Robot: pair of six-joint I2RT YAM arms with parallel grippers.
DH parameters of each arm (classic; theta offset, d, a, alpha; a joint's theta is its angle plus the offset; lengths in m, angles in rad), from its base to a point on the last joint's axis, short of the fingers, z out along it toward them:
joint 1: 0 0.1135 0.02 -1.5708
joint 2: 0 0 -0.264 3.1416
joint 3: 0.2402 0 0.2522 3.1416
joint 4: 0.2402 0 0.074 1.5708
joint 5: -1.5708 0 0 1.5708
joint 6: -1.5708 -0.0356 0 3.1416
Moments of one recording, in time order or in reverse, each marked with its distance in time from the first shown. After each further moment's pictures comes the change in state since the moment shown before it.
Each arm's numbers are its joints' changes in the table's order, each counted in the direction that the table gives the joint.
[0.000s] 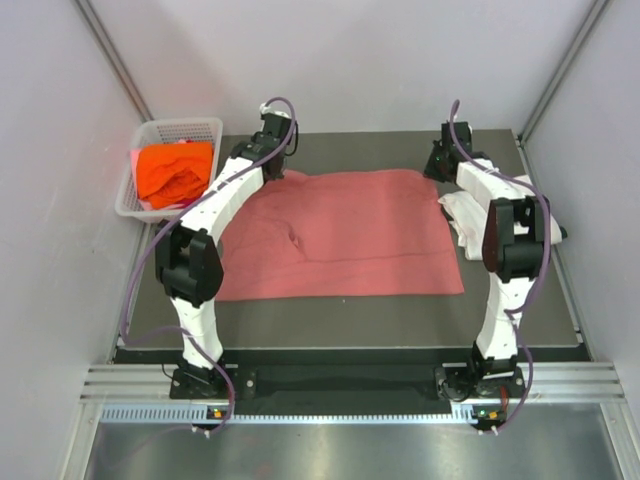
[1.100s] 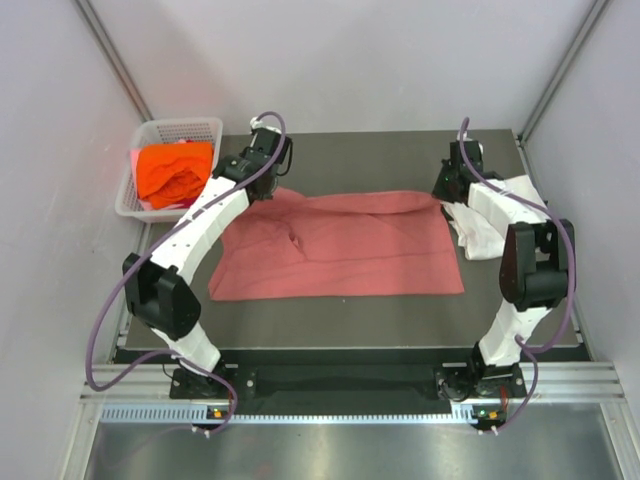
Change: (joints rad) left arm -0.074 -0.268 -0.166 0.190 0.078 0.028; right arm 0.000 -0.275 -0.323 -0.005 -0.031 -0.005
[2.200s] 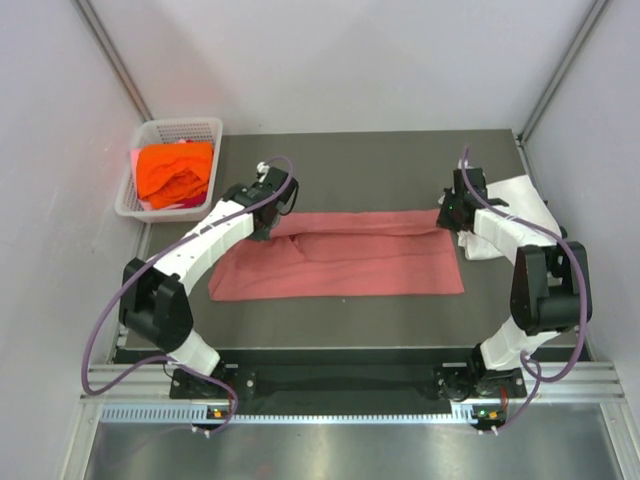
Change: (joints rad) left arm -0.055 -0.086 -0.301 0.087 -0.002 0.048; right arm -0.002 -0.180 -0.291 -0.014 0.011 0.042
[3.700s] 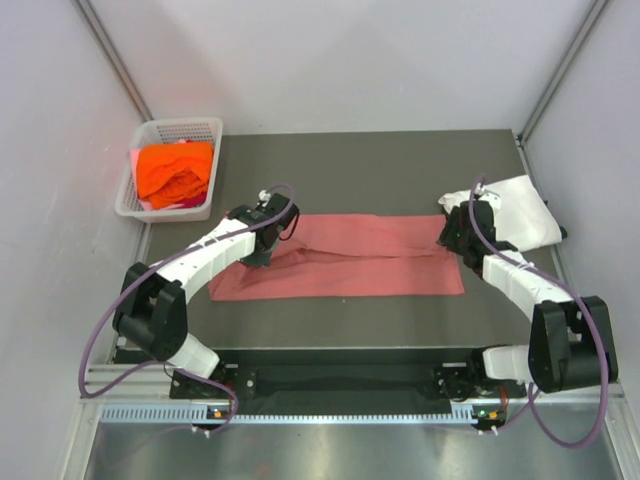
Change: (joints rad) left arm -0.032 -0.053 -0.212 -0.027 -0.084 0.054; right arm 0.029 -0.336 -0.374 -0.208 -0.149 -0.105
